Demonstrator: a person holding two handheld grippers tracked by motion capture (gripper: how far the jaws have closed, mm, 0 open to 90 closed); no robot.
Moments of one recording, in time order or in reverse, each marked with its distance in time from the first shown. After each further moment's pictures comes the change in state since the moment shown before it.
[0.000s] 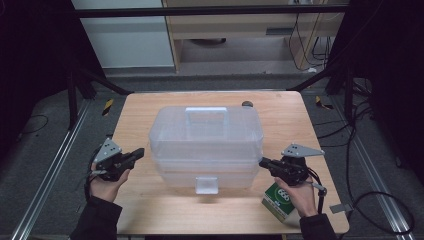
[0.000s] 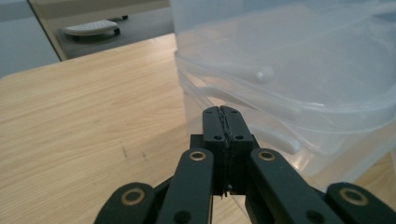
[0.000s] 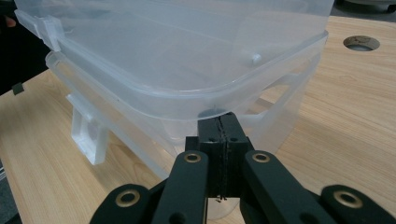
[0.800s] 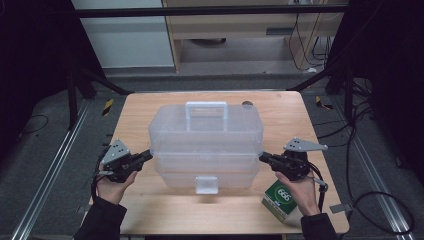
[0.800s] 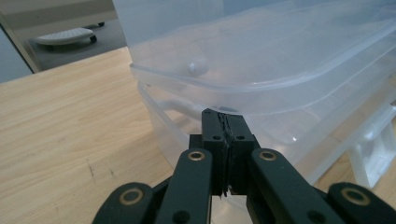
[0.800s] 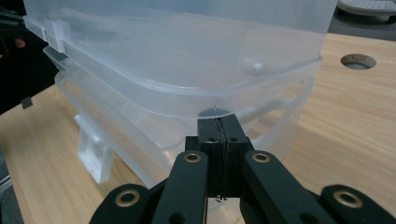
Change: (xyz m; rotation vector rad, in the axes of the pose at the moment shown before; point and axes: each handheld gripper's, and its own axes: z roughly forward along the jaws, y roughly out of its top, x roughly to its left) left arm -0.015 0.013 0.002 -0.034 -0.068 0.027; right arm -0.003 0.016 -0.004 -0.035 0.015 0.008
